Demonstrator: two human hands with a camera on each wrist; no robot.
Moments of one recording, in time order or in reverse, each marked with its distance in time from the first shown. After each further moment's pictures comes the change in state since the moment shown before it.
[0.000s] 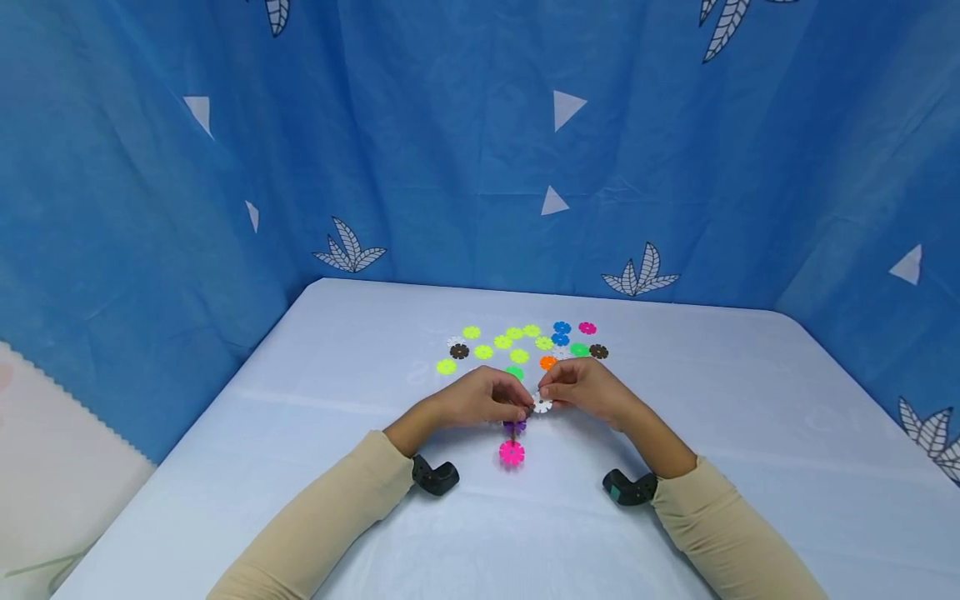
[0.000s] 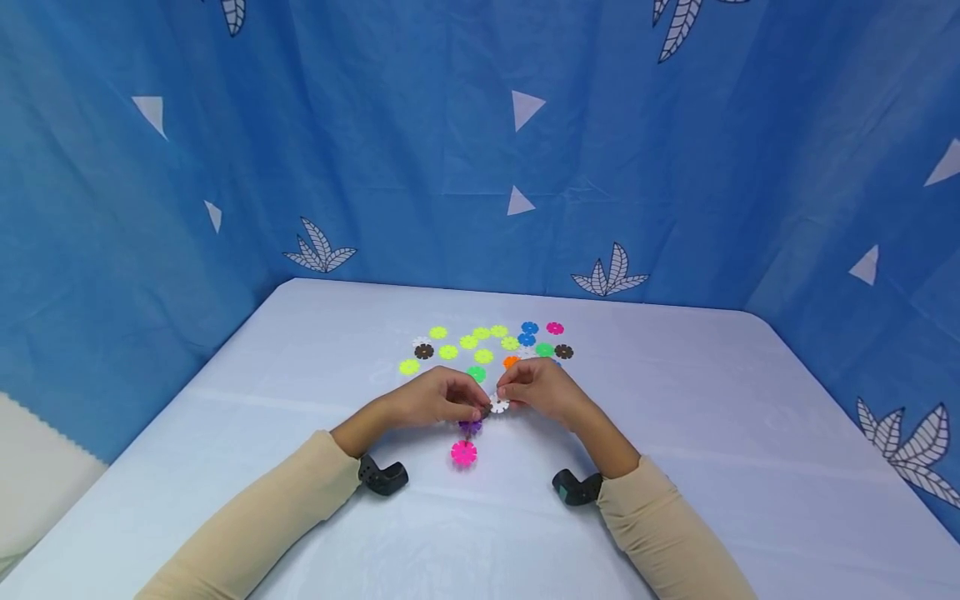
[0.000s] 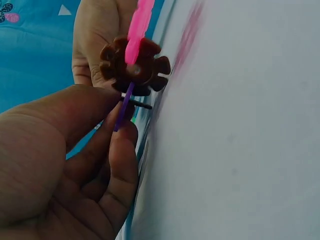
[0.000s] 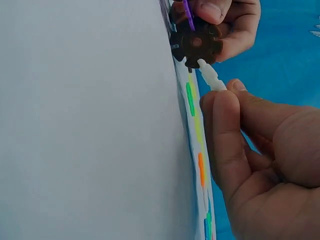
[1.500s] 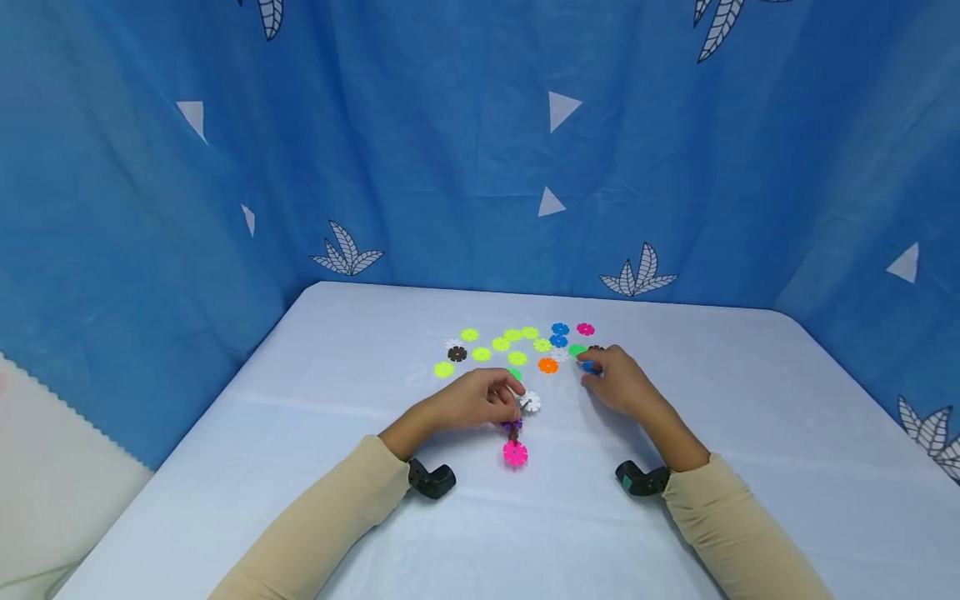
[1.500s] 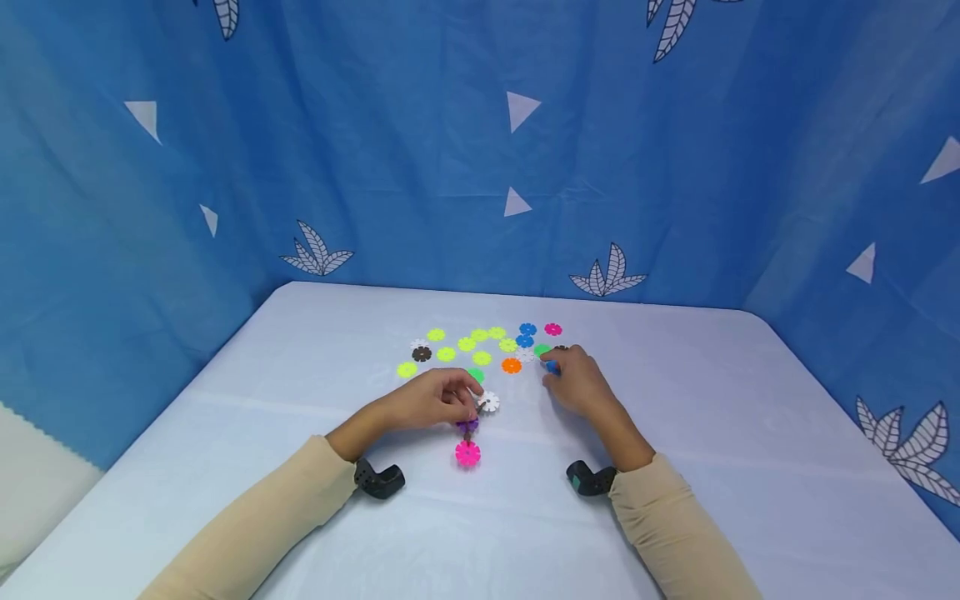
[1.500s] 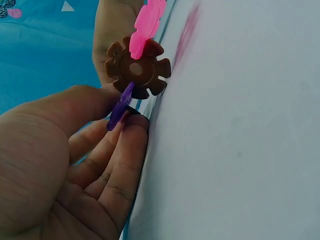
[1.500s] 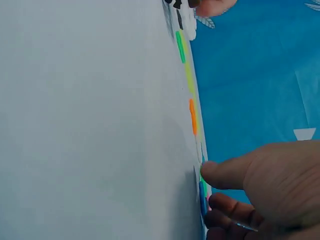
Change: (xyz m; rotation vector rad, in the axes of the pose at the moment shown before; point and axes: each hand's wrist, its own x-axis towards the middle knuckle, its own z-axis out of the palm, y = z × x) left_hand -0.002 -0.001 -0.001 0.043 0.044 -0.051; right_hand 0.002 0.013 -0.033 -0.609 0.257 -0.006
